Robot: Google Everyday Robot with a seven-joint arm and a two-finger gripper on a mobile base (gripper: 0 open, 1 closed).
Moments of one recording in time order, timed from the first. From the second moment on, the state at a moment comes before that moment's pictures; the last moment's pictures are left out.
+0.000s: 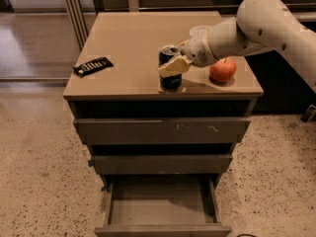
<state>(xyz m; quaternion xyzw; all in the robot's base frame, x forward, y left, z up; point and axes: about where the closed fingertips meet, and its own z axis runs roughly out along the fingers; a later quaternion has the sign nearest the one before) 0.663 -0.039 0.880 -0.51 0.72 0.24 0.41</state>
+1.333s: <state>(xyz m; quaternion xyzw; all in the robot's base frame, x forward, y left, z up) 0.526 -0.021 0.934 -0.60 0.63 0.30 0.39</state>
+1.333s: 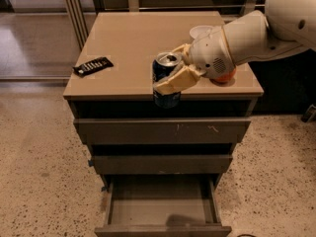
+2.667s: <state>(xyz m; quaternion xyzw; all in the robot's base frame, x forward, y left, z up) 0.428 -0.060 0.651 -0.55 0.66 0.34 0.38</state>
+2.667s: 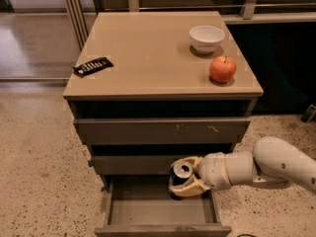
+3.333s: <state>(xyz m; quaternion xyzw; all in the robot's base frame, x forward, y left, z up) 0.435 -0.063 0.610 -0.56 0.66 0.32 0.38</state>
